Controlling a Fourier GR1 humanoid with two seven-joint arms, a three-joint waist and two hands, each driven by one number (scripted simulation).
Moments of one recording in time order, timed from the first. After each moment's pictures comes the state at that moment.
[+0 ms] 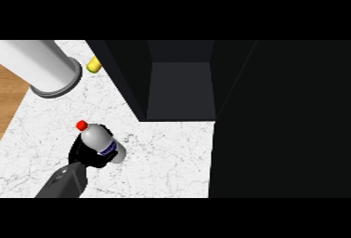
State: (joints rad) left arm -0.48 0.19 0.36 -0.25 0.12 -0.54 -0.66; right arm 0.61 -0.07 0.25 -2.16 -0.23 0.22 -0.18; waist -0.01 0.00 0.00
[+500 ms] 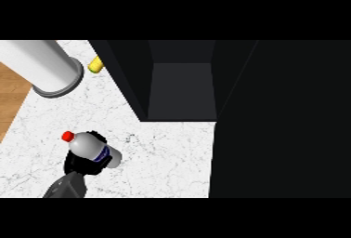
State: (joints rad) left arm -0.38 0.15 0.40 -0.37 0.23 -0.56 -0.64; right arm 0.65 -0.08 0.25 -2.16 -0.22 0.24 -0.22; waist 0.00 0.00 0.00
